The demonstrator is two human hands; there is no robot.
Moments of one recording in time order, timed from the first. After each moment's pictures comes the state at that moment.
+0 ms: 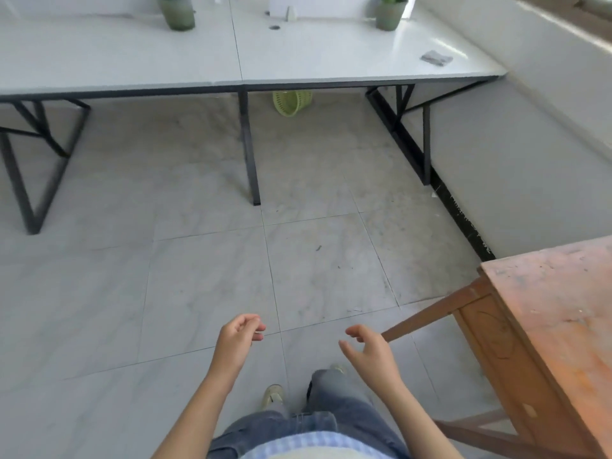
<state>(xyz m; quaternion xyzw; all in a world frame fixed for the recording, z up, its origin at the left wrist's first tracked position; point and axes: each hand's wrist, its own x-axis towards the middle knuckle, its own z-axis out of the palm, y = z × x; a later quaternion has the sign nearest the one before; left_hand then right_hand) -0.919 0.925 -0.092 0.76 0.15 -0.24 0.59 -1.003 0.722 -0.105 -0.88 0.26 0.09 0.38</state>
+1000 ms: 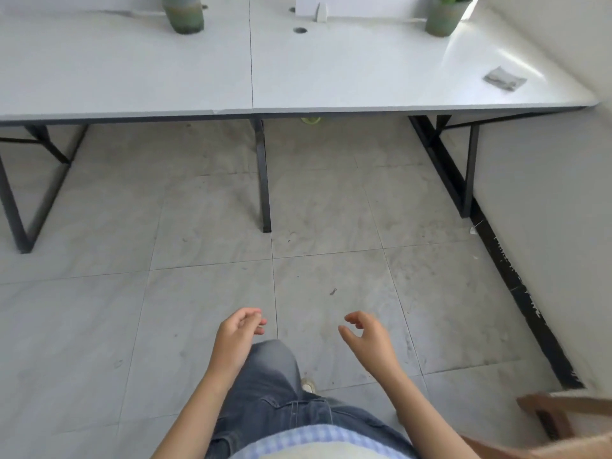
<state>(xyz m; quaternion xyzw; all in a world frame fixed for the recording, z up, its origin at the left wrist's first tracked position) -0.646 0.851 -0.103 0.76 0.17 -0.19 0.60 -0.694 0.640 -0.121 -0.88 0.23 0.12 0.39</state>
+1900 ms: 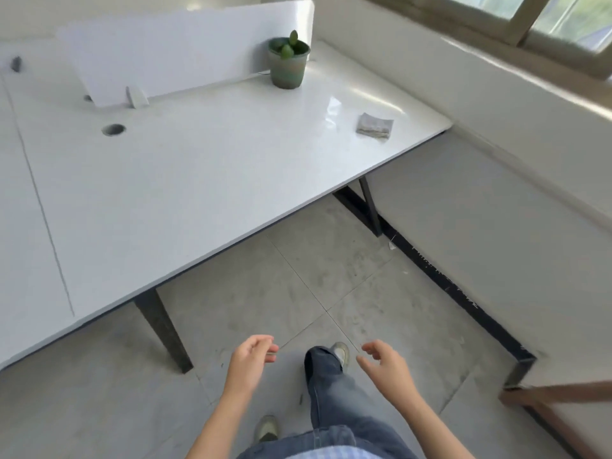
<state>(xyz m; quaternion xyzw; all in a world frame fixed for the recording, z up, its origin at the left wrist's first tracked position) -0.258 0.614 -0.112 0.73 0.01 -0.39 0.56 -0.418 0.455 -0.110 -0.79 0.48 0.05 0.38</state>
